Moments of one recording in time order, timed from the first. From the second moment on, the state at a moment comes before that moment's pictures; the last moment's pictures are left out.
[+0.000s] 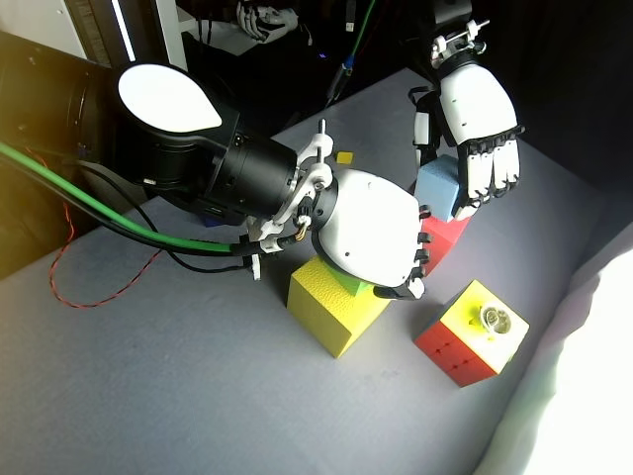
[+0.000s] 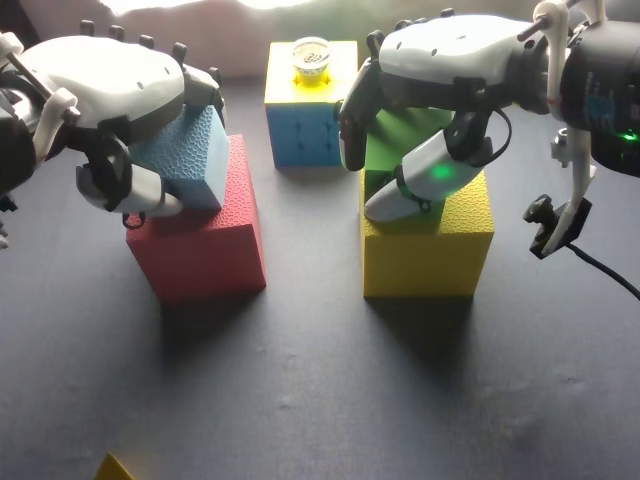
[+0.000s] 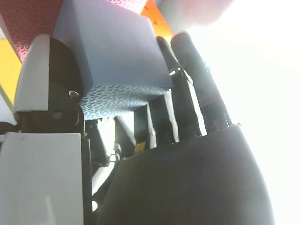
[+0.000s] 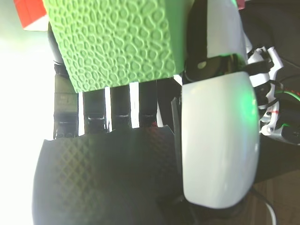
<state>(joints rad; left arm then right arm) 0.10 -0.89 0.91 -1.31 -0.40 2.26 0.00 -1.19 1.11 -1.46 -0.17 0.66</state>
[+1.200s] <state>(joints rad) 0.10 -0.89 0.91 -1.31 -0.38 2.27 -0.01 -1.19 1.11 -1.46 -0.17 0.64</state>
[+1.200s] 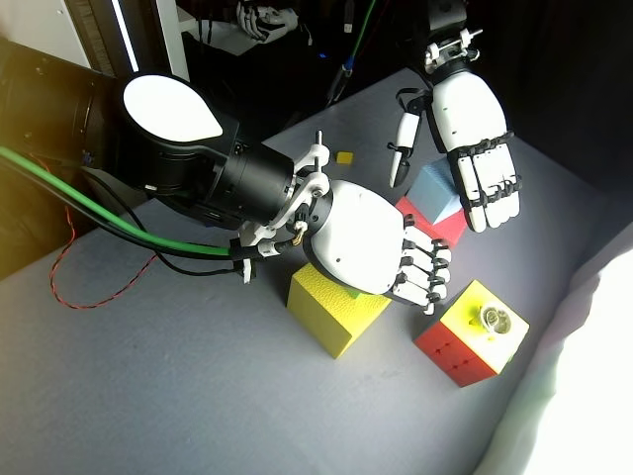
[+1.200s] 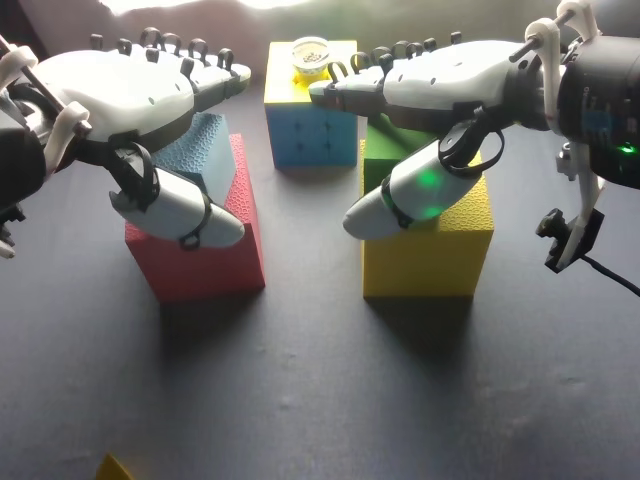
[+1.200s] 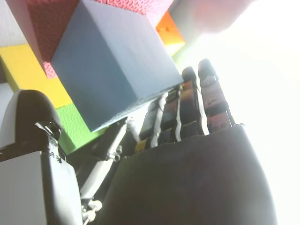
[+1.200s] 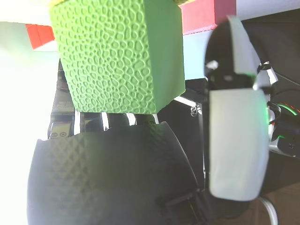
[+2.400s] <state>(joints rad) 0.13 -0.89 0.90 -0.96 -0.33 1.95 0.06 -1.15 1.11 -1.46 -0.10 0.62</state>
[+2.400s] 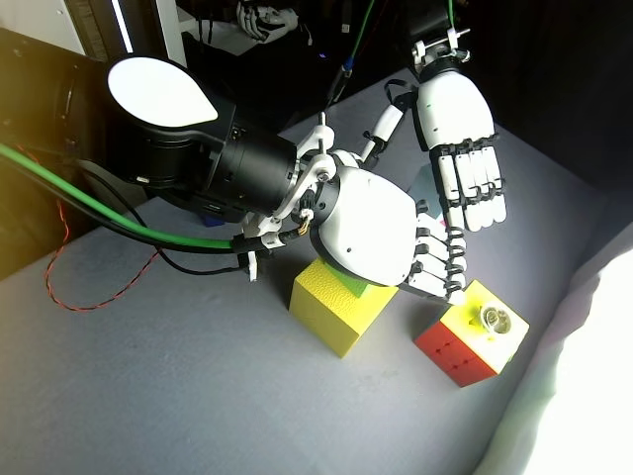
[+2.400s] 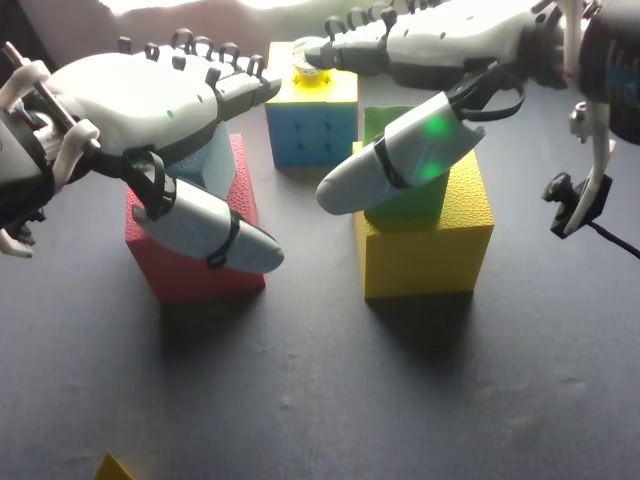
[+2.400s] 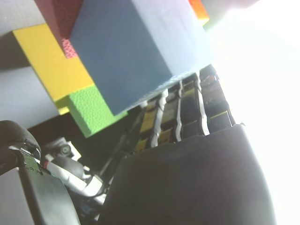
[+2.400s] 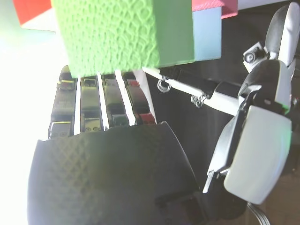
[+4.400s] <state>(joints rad) 0.22 -0.72 0.81 0.73 -0.47 0.50 0.08 -0.96 1.29 -1.01 0.49 0.20</state>
